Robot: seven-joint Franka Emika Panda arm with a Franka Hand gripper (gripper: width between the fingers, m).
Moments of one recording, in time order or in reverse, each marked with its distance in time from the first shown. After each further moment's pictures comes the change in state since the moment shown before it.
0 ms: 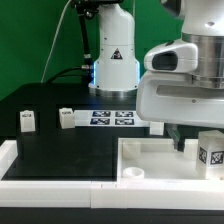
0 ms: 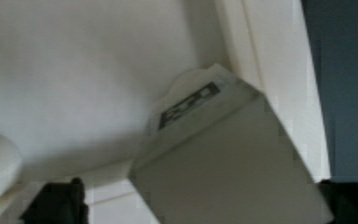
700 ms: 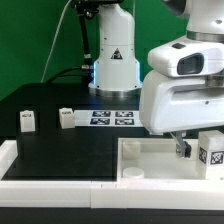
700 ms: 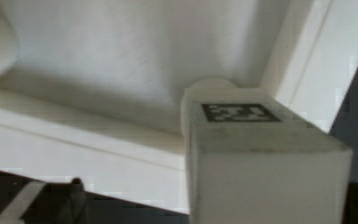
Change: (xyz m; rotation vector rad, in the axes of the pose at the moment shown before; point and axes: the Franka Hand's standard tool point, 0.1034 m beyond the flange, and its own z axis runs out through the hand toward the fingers) arm 0.001 0.004 -0.002 -0.027 0.002 -0.424
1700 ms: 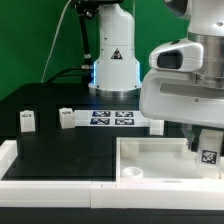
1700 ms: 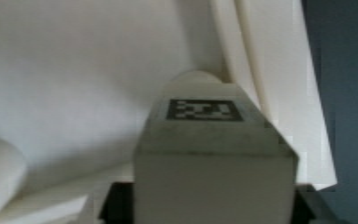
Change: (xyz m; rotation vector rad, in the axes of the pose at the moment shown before) arm -0.003 -0.002 0.002 -0.002 -0.015 0.732
